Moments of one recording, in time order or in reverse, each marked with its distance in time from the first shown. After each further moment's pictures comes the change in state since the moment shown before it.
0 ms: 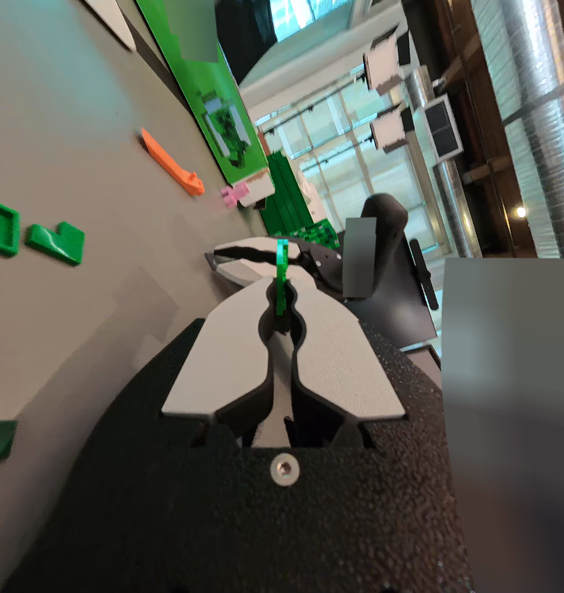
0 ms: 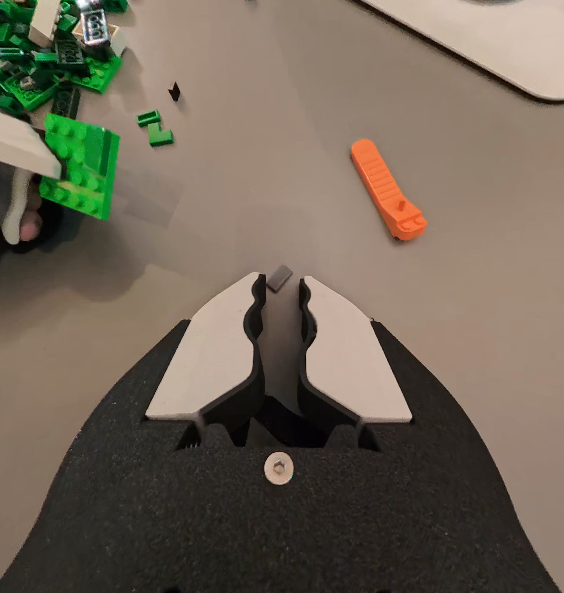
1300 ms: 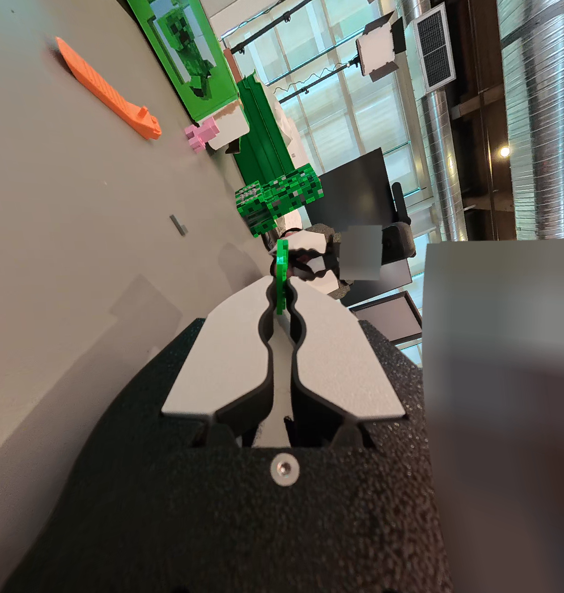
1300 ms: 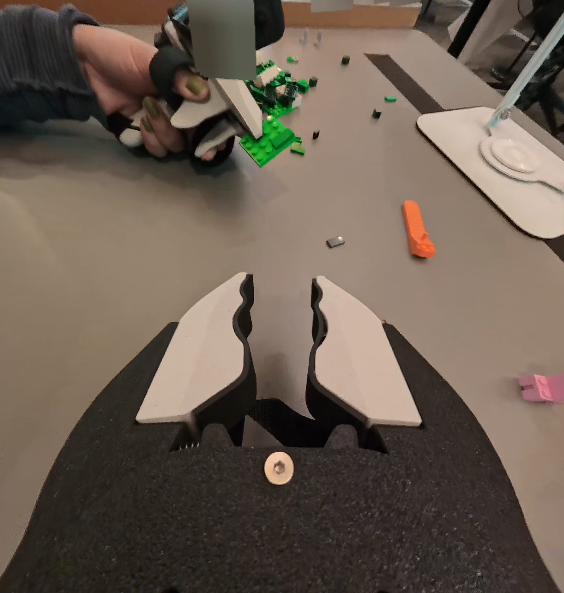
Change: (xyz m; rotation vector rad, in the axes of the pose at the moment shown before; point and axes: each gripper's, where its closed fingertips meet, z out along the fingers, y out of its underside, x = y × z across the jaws) left arm 0.011 0.024 0.009 -0.202 0.085 -0.011; right arm -0.022 0.029 -0.094 0.277 -0.252 -0.393
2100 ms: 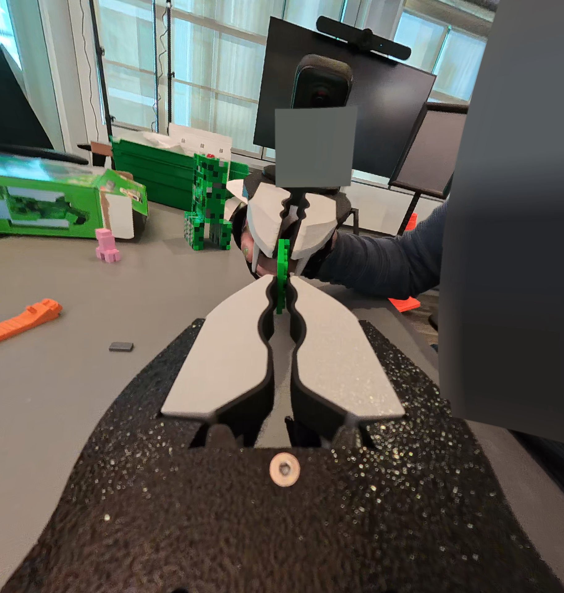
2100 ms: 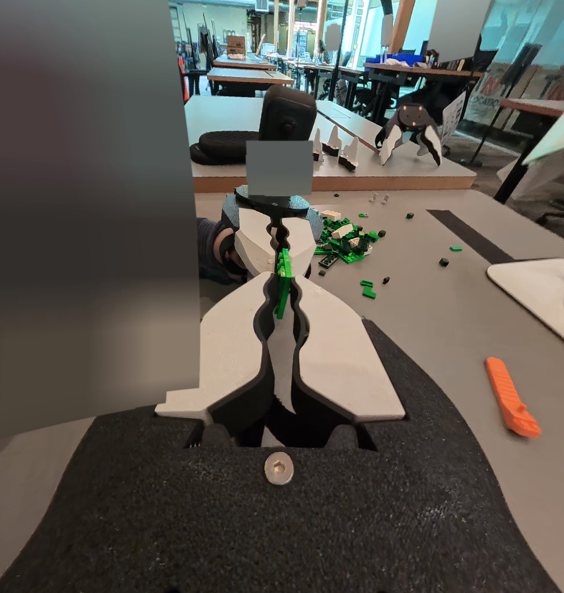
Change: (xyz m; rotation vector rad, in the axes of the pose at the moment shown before) left arm 0.062 0.041 0.009 -0.148 0.199 0.923; right arm -0.056 -0.097 0.021 0.348 -0.233 0.010
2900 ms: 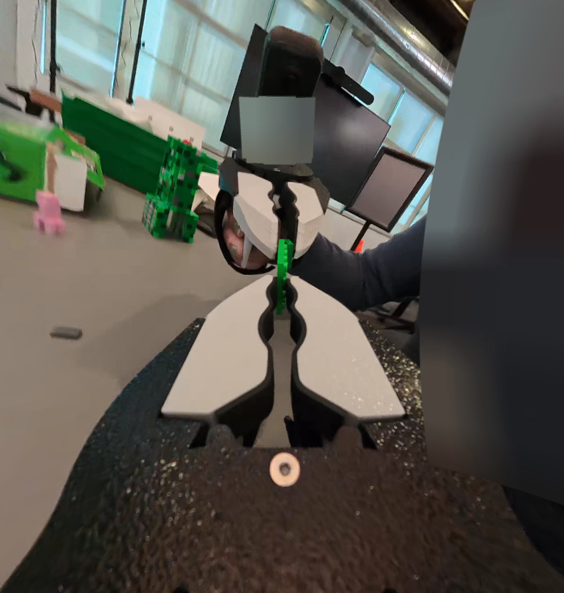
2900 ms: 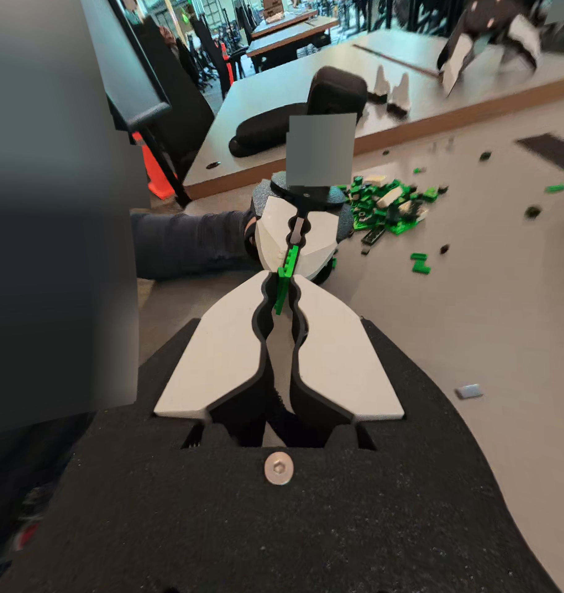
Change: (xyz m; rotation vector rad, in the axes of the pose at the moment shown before) left arm 0.005 -0.002 -0.004 0.027 0.111 -0.216; right arm -0.004 -0.002 0.002 -0.103 -0.169 0.223
